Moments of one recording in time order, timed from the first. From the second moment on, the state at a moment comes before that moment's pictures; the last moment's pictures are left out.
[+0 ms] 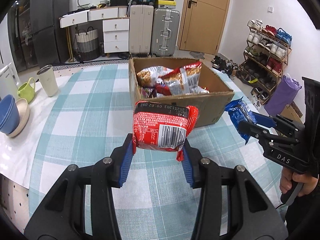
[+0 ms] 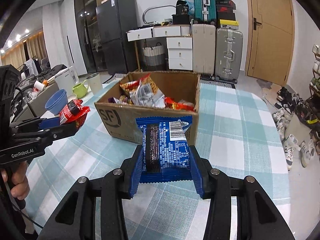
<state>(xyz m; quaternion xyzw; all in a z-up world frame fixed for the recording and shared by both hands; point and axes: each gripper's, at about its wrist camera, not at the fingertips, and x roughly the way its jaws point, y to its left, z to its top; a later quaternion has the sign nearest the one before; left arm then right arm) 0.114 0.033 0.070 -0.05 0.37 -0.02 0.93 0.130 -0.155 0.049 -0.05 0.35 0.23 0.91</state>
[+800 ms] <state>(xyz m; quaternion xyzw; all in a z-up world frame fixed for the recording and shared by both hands) 0.150 0.017 0.143 -0.02 0.32 -0.01 0.95 0.160 -0.149 0.106 -0.04 0.29 0.23 0.93</state>
